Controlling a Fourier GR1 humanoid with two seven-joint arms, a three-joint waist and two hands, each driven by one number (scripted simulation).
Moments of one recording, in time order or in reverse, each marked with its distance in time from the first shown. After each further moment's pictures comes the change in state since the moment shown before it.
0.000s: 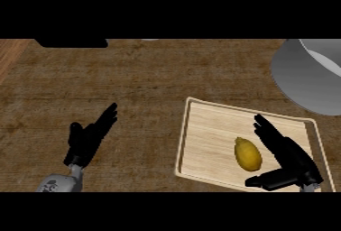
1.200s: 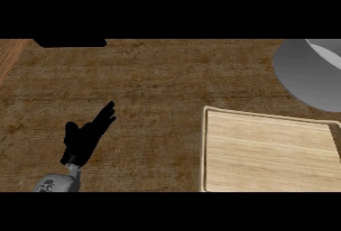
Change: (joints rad) left arm 0.000 -0.001 0.028 -0.004 -0.002 -0.017 -0.006; right arm 0.018 -0.303 -0.484 0.438 -0.083 0.096 -0.547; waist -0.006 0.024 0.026
